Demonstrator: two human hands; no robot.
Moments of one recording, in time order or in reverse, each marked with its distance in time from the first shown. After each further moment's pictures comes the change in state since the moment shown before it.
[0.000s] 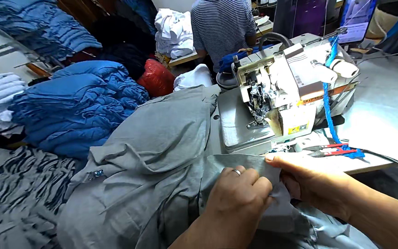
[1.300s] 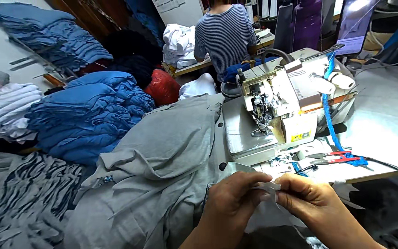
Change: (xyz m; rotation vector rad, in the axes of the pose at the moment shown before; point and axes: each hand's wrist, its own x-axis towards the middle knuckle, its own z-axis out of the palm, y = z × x) left_hand -0.011 -0.010 -0.004 -0.757 0.196 -0.229; right_hand 0.003 0.059 0.001 -0.517 0.181 -0.973
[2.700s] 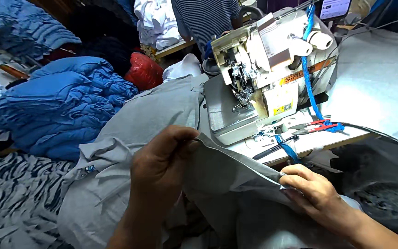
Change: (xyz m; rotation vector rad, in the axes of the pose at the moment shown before) left_hand 0.014 0.018 -0.052 0.321 0.071 0.028; right_hand -0.078 0.063 -0.042 -0.559 -0.009 -0.320
